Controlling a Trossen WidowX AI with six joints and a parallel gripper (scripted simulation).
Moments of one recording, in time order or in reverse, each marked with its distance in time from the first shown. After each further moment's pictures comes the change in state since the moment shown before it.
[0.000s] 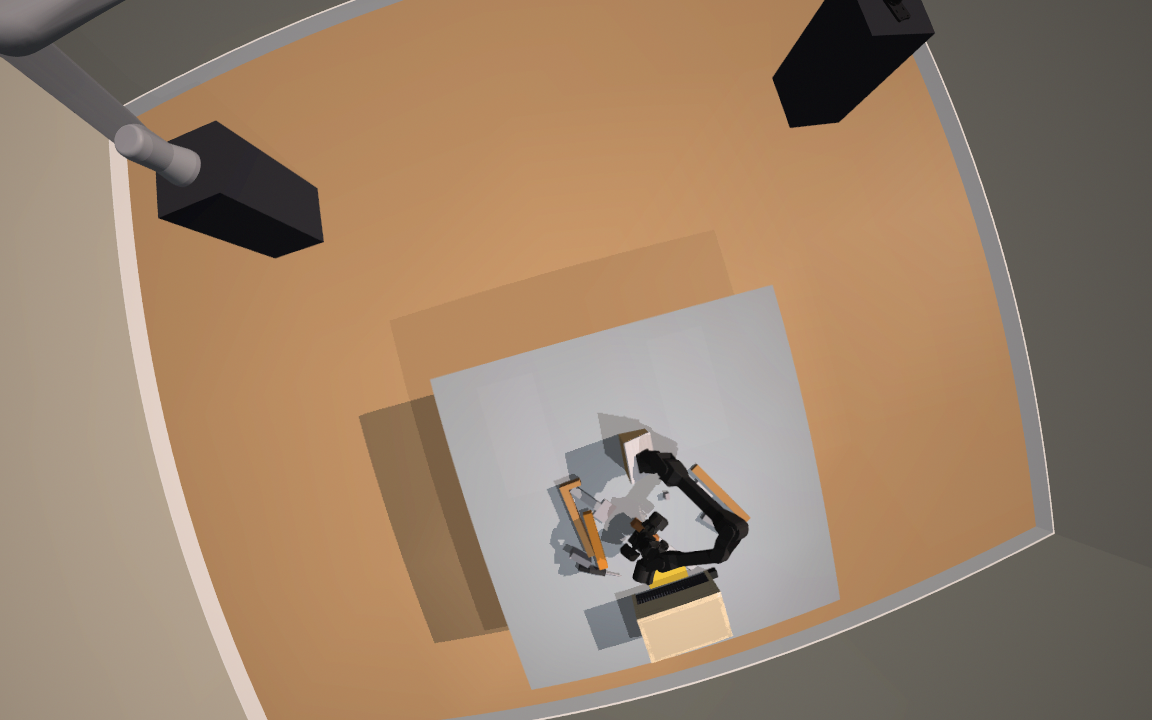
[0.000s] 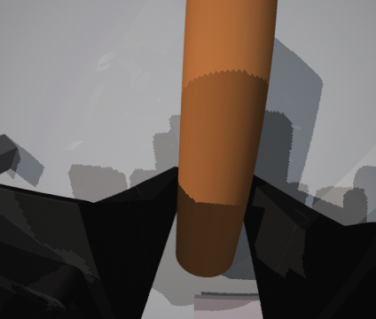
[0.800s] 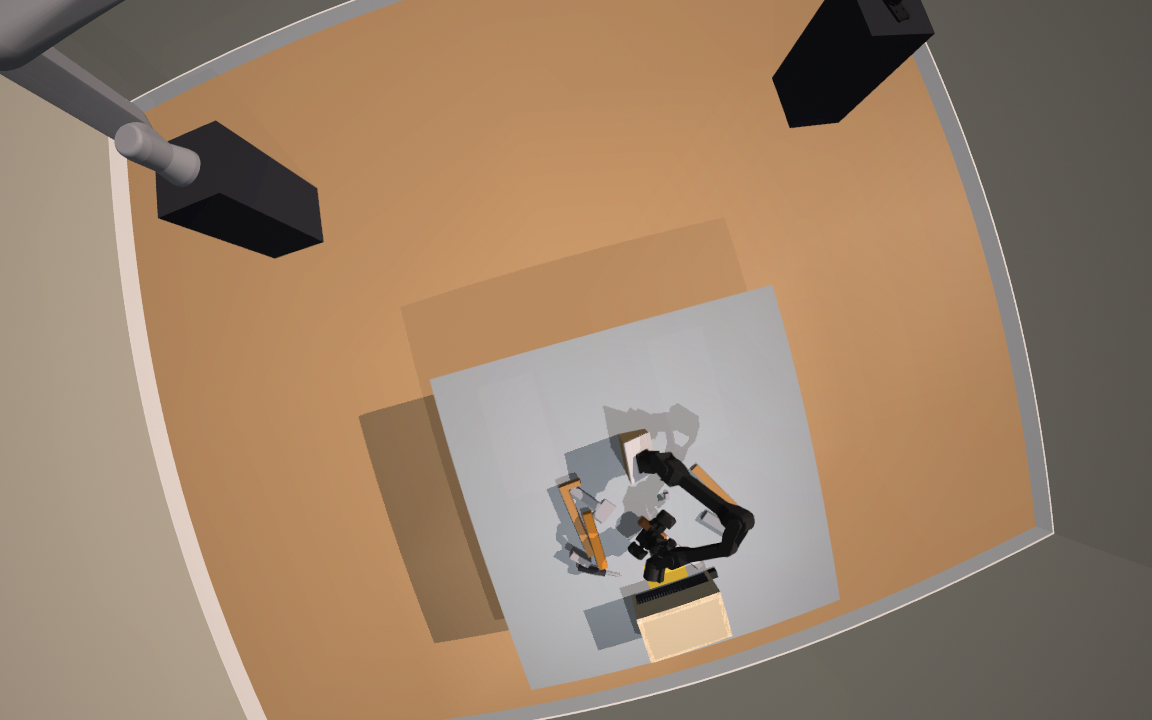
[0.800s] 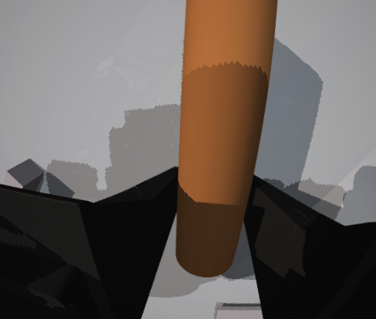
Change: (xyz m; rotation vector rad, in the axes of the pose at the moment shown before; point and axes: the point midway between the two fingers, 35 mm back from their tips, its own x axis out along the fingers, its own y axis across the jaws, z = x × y) arm 0.000 0.022 0.017 0.000 -0.001 0.001
